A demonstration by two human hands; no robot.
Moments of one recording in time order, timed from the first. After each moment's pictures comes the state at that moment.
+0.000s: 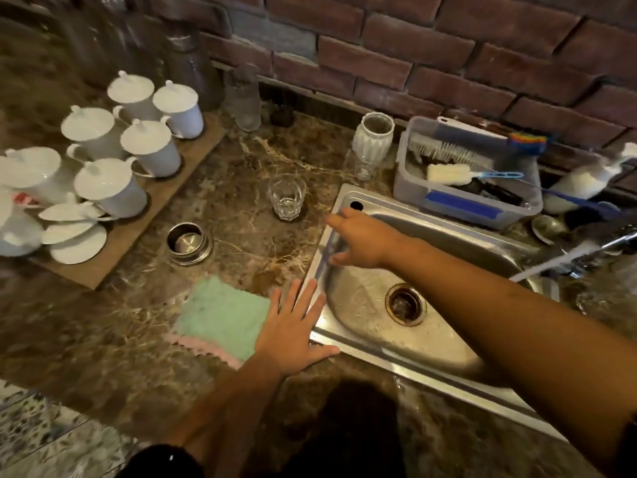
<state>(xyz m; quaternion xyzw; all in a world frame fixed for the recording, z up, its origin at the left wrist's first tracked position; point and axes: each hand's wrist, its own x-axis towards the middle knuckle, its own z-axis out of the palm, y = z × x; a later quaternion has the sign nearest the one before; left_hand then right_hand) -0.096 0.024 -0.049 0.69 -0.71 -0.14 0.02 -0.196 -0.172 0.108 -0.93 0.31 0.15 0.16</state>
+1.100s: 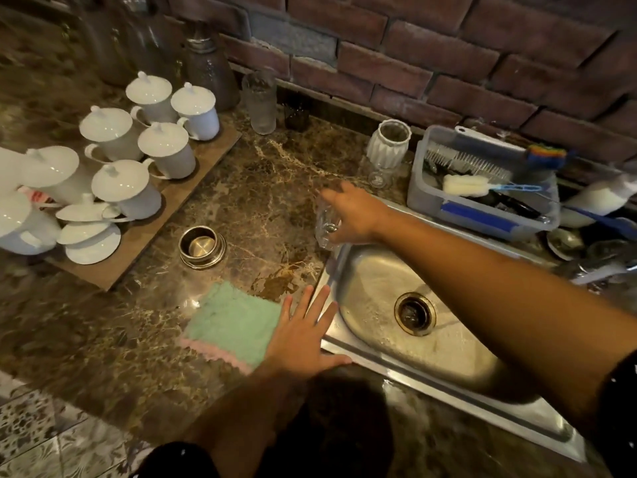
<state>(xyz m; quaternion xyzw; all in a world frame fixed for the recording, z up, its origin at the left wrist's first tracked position) -0.093 0.017 -0.043 0.69 -0.70 -0.18 -0.01 -0.140 -0.197 0.128 -0.92 0.34 0.13 0.14</state>
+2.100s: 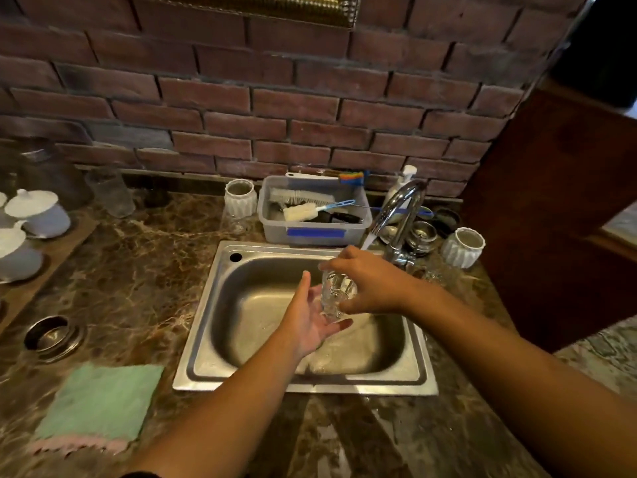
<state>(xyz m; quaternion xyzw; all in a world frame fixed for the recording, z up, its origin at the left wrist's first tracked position) -0.312 -0.087 0.092 0.39 -0.04 -0.79 0.46 -0.445 -0.117 0.211 -0.88 0.45 0.04 0.16</state>
